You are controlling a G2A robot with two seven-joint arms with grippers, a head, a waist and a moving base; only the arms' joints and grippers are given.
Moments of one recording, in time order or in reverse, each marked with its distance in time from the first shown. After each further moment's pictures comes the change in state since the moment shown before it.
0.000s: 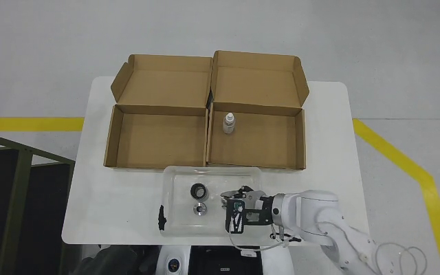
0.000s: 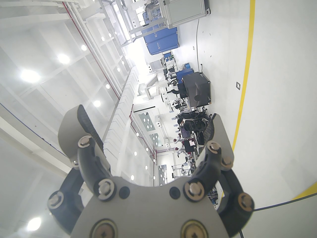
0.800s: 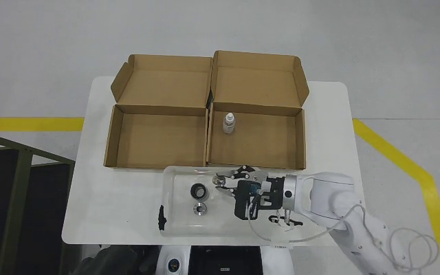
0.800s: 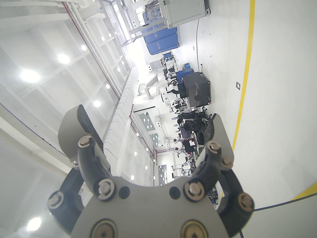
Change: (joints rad) left arm 0.000 0.000 0.000 0.000 0.000 0.000 0.000; right arm 0.094 -0.002 0.071 -0.004 0.098 -0.001 -0.183
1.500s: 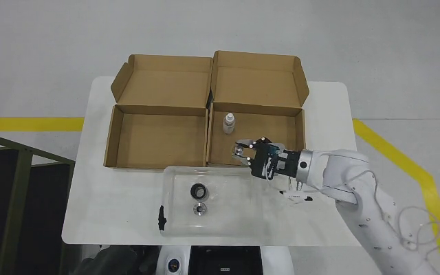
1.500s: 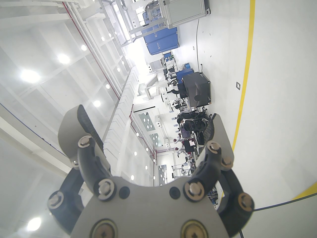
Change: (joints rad) left arm 0.000 0.000 0.000 0.000 0.000 0.000 0.000; right arm 0.127 -0.001 0.062 0.179 0.066 0.013 -0.007
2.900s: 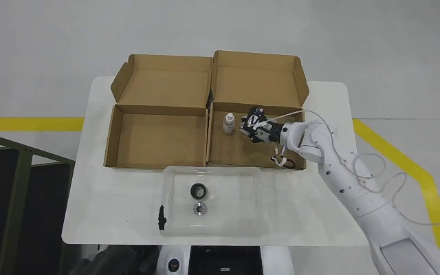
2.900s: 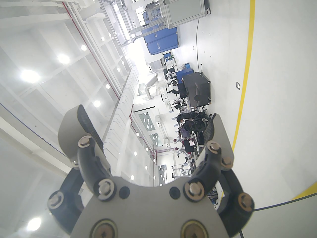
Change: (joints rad) left arm 0.000 0.000 0.000 0.000 0.000 0.000 0.000; right arm 0.358 -0.108 -0.271 0.634 -0.028 0.119 -0.067
